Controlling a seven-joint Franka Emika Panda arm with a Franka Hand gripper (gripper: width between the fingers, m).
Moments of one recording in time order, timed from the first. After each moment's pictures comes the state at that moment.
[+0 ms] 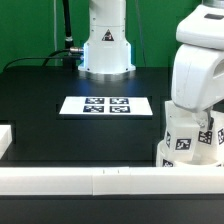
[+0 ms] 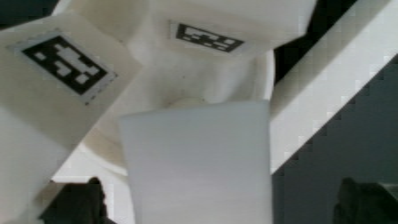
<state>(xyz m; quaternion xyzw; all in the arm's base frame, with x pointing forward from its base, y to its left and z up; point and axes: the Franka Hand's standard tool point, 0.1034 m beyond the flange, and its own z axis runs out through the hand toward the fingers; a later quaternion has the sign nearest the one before) 0.624 0.120 0.081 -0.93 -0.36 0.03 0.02</state>
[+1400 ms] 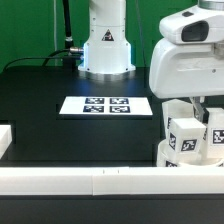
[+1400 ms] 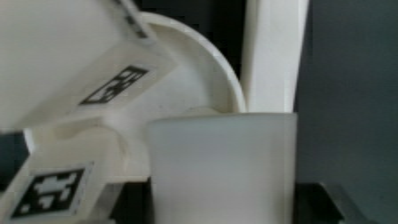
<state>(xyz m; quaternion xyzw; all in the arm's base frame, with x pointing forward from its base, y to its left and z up) 0.622 0.121 0.079 -1.00 -0.01 0.03 0.02</state>
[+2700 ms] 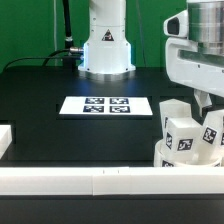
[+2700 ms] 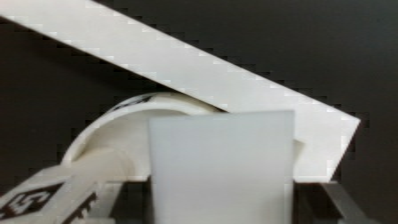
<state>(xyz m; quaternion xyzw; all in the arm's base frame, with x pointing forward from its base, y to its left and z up) 0.624 0.120 0.079 -0.83 0.55 0.02 0.06</state>
